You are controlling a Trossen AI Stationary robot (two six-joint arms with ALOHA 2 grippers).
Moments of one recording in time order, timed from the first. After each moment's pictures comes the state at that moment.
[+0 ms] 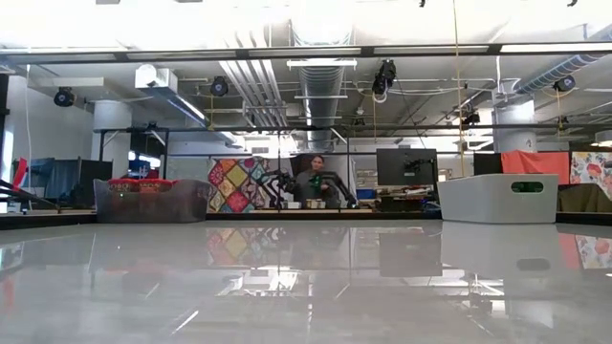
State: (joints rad) left arm -1.20 1.66 1.13 -0.92 -0.08 -1.11; right arm 0.68 2.06 1.71 -0.54 0.37 0.79
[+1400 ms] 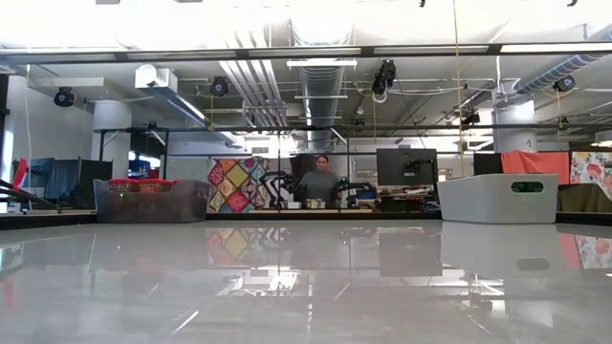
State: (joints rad) left arm -1.21 1.66 1.13 -0.93 -0.03 -1.14; right arm 0.68 2.06 1.71 -0.54 0.36 0.79
